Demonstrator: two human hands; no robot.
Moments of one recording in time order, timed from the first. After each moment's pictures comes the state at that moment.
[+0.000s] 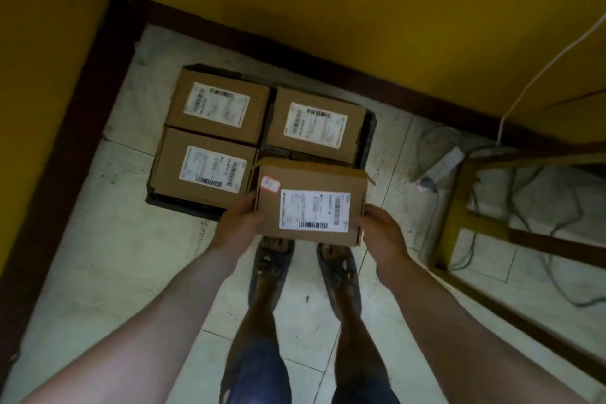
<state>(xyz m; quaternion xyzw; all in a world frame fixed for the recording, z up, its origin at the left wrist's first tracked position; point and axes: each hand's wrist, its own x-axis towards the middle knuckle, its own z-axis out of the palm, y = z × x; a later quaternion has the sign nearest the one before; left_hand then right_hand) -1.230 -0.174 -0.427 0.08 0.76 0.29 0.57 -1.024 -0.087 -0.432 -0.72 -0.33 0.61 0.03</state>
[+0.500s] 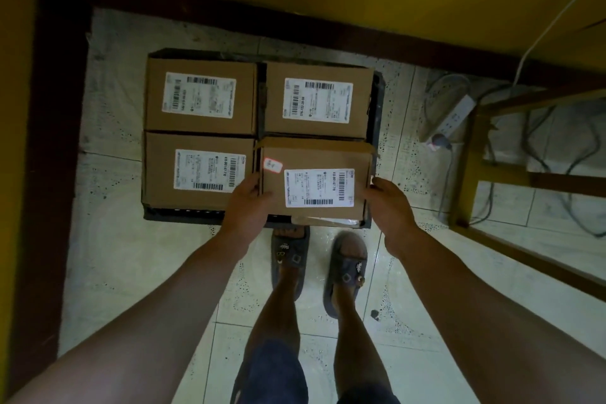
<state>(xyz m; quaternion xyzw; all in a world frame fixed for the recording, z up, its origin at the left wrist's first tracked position) -1.269 -0.152 -0.488 0.16 0.77 0.22 0.58 -1.060 -0.083 -0.478 -0.76 -0.31 0.57 -0.01</state>
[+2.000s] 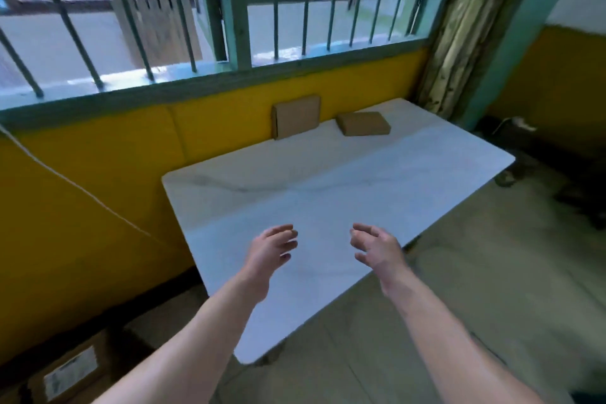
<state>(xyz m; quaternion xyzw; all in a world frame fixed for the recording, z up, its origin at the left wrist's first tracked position) -0.677 -0.163 -0.014 0.43 0.48 0.28 0.71 -0.504 -0.261 0.010 -0.72 -0.20 0.40 0.53</state>
